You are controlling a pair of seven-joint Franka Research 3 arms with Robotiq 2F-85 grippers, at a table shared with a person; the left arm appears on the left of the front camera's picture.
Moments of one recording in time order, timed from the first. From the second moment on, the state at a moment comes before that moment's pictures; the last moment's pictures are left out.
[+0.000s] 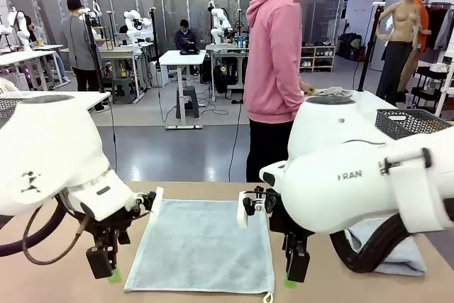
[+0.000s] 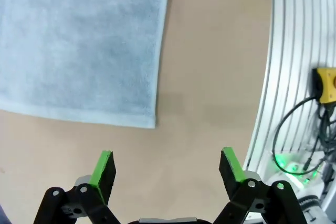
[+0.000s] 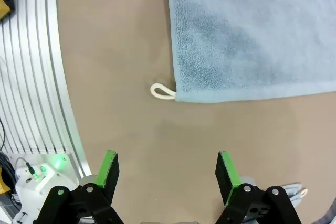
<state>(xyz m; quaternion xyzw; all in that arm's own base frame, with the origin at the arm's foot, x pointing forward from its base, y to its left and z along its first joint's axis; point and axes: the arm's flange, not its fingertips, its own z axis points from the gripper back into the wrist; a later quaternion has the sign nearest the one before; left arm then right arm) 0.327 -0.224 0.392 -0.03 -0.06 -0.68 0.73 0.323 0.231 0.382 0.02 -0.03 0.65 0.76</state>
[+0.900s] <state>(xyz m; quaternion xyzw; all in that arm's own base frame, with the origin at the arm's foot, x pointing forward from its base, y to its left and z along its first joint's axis) 0.344 -0.221 0.333 -0.04 -0.02 -0.70 0.71 0.354 0.238 0.300 0.02 -0.04 0.69 0.72</state>
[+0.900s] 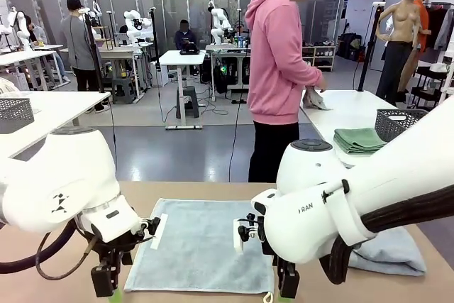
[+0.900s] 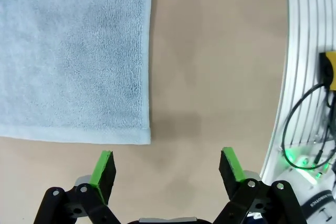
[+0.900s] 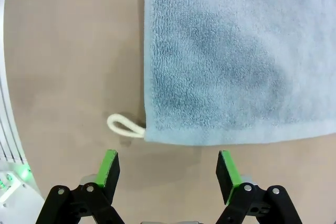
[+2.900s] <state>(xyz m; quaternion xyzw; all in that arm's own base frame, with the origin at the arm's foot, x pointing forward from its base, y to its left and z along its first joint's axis) 0.372 -0.235 0.299 -0.04 -0.01 -0.70 0.71 0.369 0.253 0.295 0.03 -0.03 0.69 0.73</state>
